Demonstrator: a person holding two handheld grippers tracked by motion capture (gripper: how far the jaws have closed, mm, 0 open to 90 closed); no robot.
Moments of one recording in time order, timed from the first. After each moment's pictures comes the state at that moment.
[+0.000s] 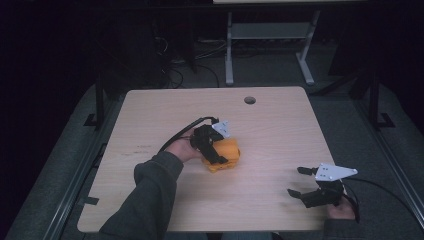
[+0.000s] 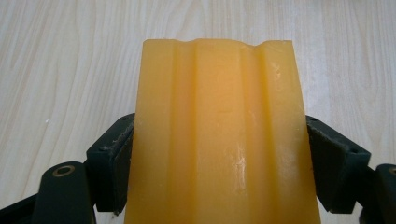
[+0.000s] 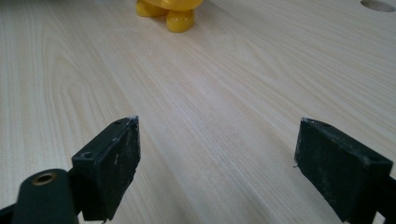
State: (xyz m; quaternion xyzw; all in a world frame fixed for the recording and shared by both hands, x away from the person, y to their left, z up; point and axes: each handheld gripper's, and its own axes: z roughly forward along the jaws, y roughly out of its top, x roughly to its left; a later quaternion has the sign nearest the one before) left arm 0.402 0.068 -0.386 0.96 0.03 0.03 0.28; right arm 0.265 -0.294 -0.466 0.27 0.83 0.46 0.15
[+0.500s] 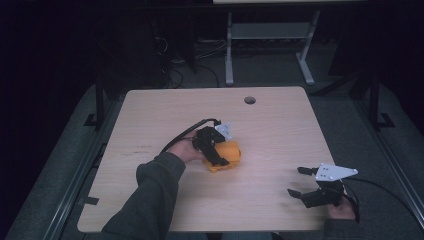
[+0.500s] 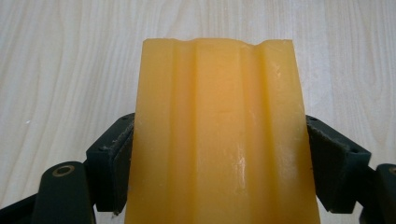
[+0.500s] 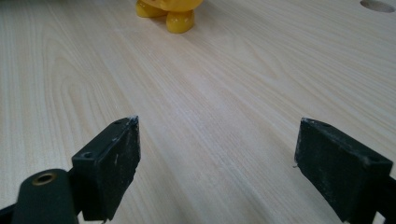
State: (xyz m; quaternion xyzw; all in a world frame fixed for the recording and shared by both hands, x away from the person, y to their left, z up) left arm 0.404 0.063 -0.396 0.96 0.03 0.01 0.27; right arm 0.265 -0.294 -0.466 0.27 0.83 0.46 0.15
